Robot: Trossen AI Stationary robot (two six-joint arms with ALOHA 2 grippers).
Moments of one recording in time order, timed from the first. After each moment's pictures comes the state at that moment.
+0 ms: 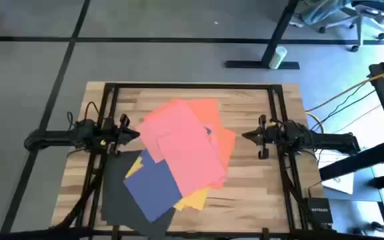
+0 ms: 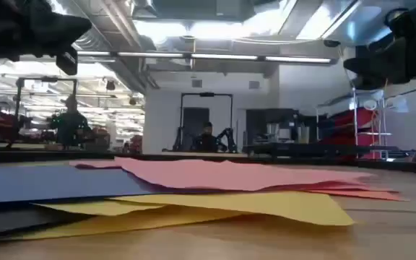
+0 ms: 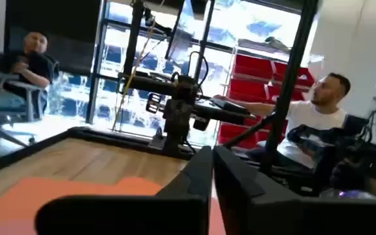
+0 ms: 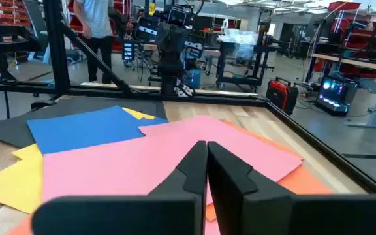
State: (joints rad) left arm 0.01 0.01 0.01 0.21 0.00 -0.20; right arm 0.00 0.01 0.03 -0.05 0.03 -0.08
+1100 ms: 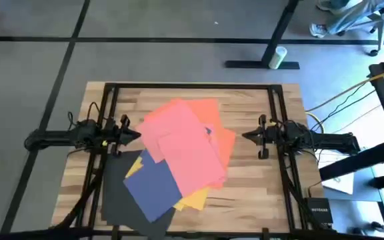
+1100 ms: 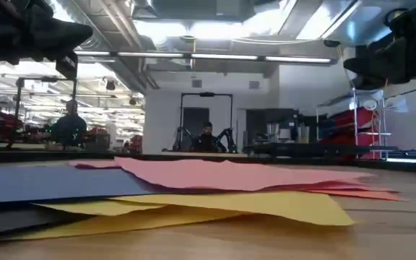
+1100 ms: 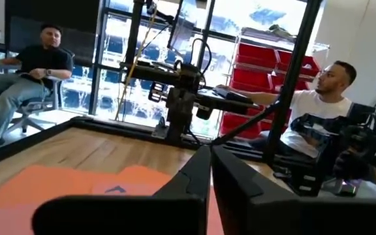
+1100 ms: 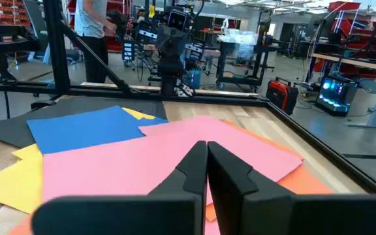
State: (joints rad) left arm 0.01 0.01 0.01 0.16 0.00 -0.17; right arm 0.00 0.01 0.03 -0.05 0.03 -0.08
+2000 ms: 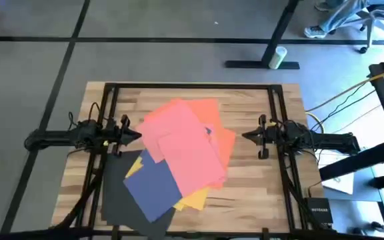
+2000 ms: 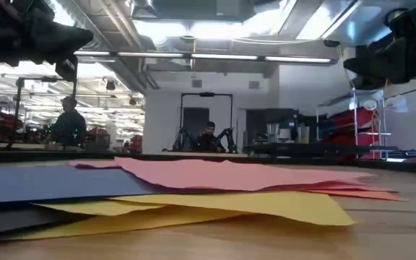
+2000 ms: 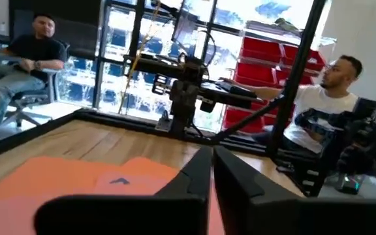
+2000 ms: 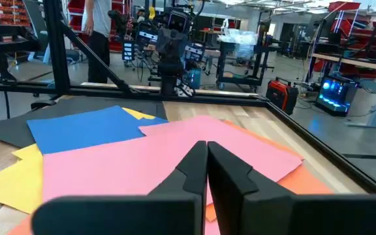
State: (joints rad) left arm 0.01 0.01 0.01 0.14 0.00 -0.22; right arm 0.00 0.01 0.03 -0.05 0.03 -0.08
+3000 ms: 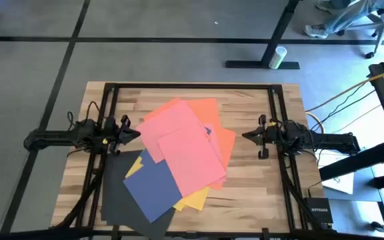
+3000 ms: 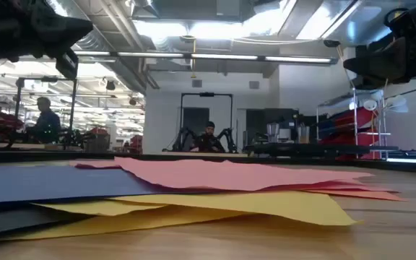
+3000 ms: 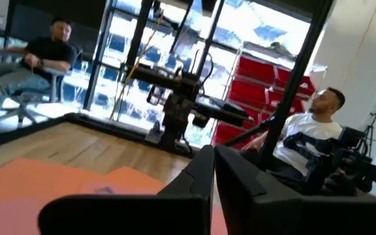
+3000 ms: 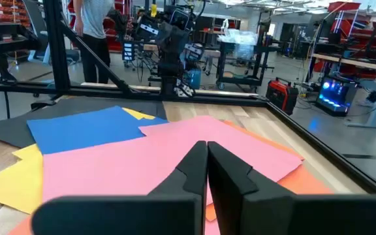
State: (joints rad) left arm 0.01 0.06 0.02 0.21 -0.01 -0.33; right arm 0.00 0.01 0.03 -0.04 0.03 -0.08
